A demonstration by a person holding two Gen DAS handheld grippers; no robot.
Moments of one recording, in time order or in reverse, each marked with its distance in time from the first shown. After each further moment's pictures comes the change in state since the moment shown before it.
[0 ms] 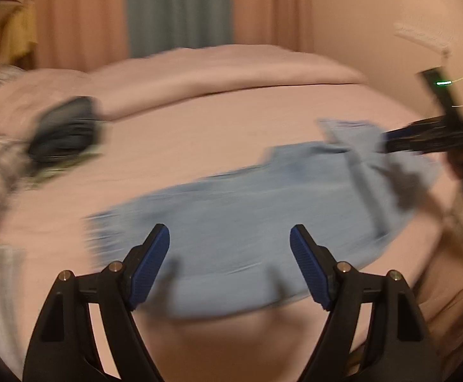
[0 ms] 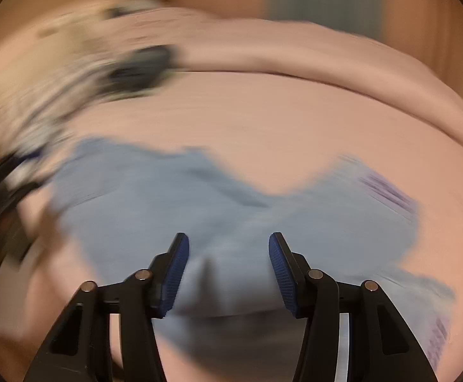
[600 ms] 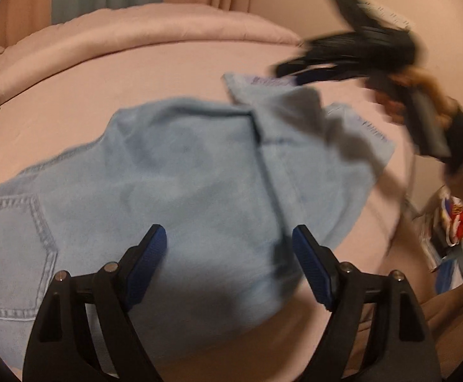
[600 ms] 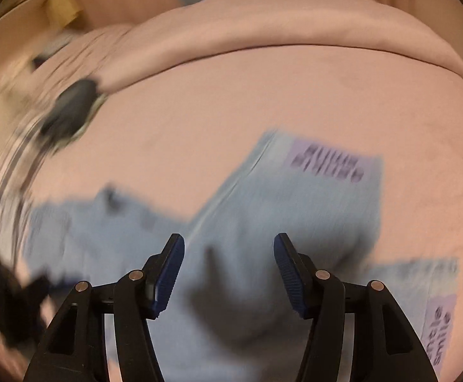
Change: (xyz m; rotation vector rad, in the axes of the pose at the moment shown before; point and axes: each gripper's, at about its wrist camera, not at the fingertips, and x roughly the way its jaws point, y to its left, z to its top) left arm 0.105 -0.120 0.025 0.016 0.151 -0.295; right arm 0.034 -0.073 0.034 0.309 0.070 -0.001
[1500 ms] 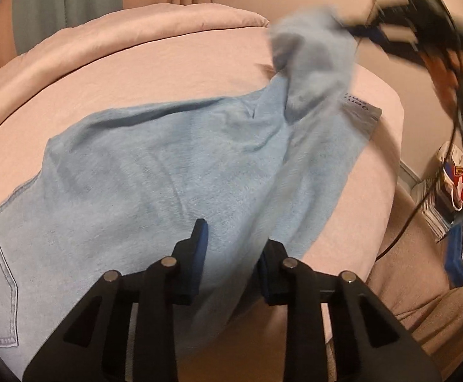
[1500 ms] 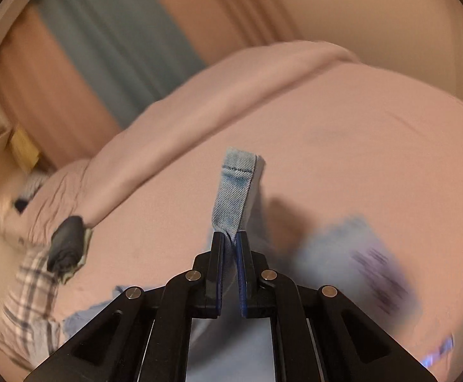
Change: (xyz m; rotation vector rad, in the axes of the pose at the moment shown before) left arm 0.047 -0.064 0.006 0.161 0.065 0.013; right arm -0.133 -0.096 -0.110 0.459 -0.411 -0.034
